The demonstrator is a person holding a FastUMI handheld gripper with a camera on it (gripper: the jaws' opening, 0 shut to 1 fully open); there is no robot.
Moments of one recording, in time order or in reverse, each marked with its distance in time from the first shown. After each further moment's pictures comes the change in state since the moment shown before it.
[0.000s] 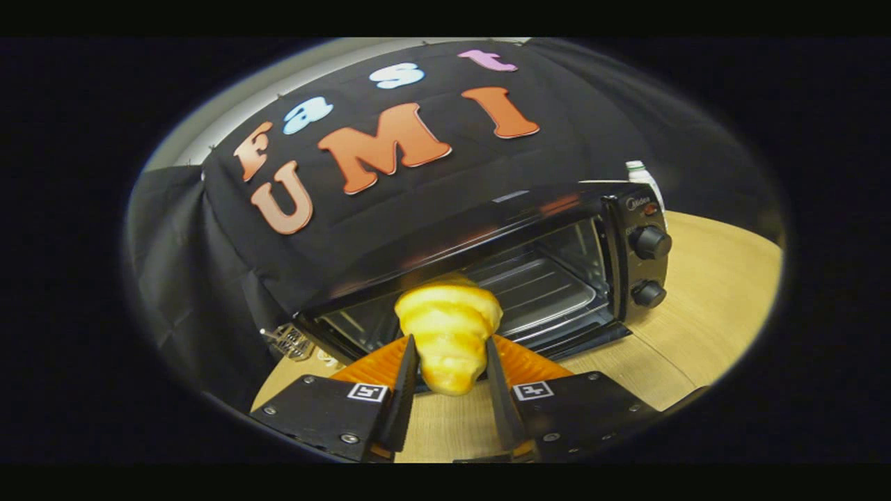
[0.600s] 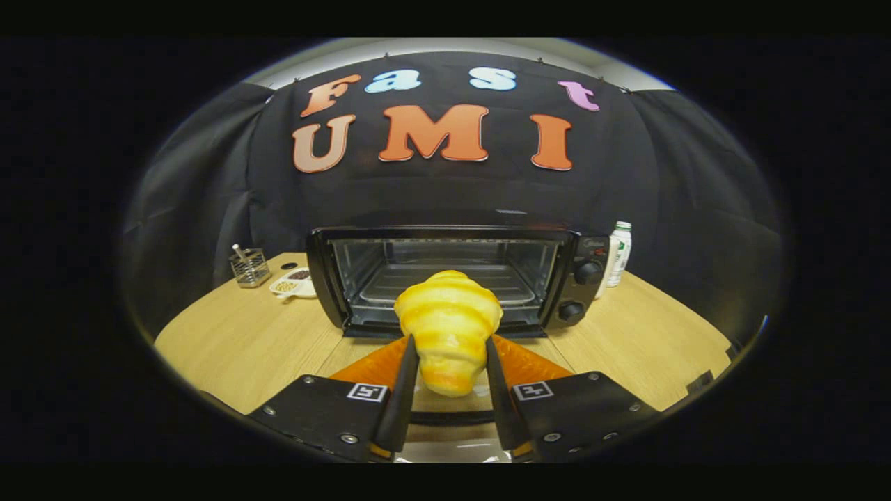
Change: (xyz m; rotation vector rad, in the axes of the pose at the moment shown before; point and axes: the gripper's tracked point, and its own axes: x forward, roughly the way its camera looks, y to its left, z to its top) arm -0.069 -0.020 -0.016 -0.449 -0.009 -0.120
